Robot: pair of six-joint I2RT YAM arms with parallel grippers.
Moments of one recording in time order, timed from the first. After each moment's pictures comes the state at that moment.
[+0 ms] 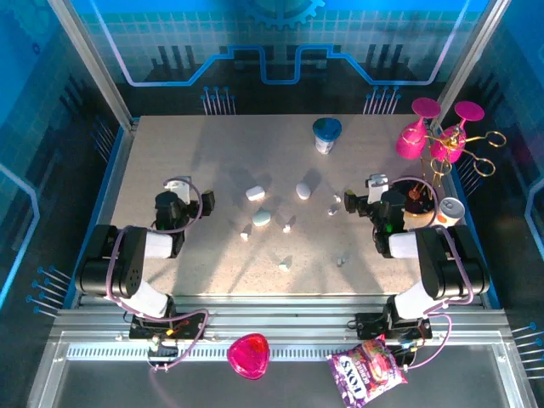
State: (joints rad) left arm 0.01 1.55 0.37 0.80 0.06 -0.09; right arm 0.06 1.54 0.38 0.79 -0.03 -0.07
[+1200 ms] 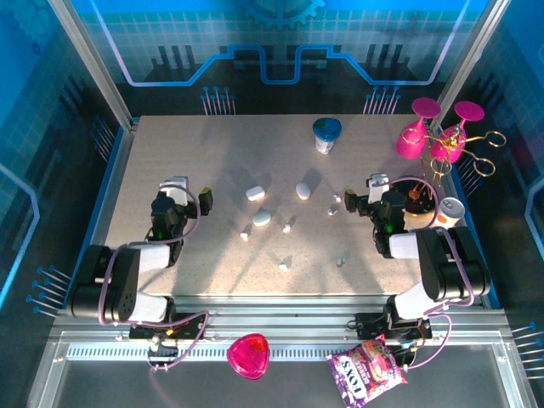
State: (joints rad) left arm -0.04 1.35 0.30 0.79 0.00 -0.07; right arm 0.06 1.50 0.38 0.78 -0.02 -0.07
